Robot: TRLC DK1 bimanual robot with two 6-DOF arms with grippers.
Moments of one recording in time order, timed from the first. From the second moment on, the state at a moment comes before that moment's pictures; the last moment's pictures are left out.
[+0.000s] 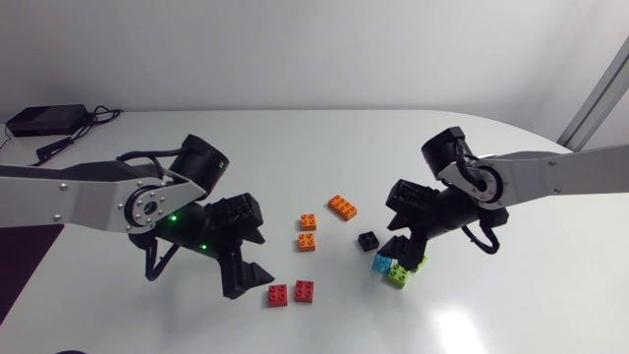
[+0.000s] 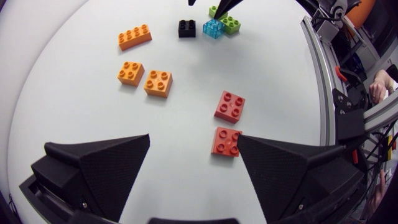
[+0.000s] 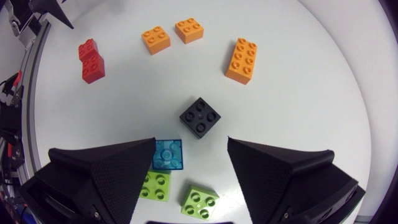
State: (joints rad) left arm -0.47 1.53 0.82 -0.40 0.39 0.71; right arm 0.28 1.63 0.88 -0.36 -0.31 -0.76
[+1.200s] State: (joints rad) left arm -0.48 1.48 0.79 -0.41 0.37 0.69; right arm 0.05 1.86 1.06 -0.28 -0.33 -0.85
